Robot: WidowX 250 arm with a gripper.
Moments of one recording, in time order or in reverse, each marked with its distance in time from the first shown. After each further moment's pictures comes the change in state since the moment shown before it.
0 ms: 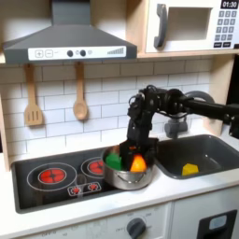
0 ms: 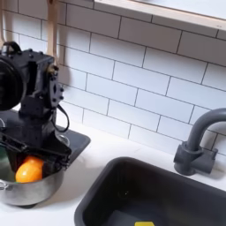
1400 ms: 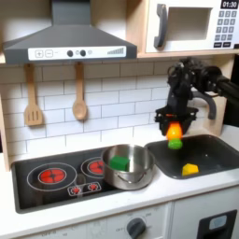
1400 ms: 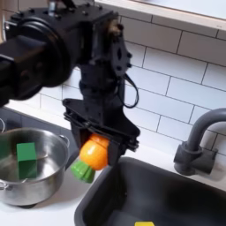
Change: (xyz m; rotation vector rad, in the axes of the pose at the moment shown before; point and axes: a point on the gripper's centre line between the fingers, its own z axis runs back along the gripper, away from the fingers) arm 0.004 -0.095 0.069 -0.120 -0.156 -0.277
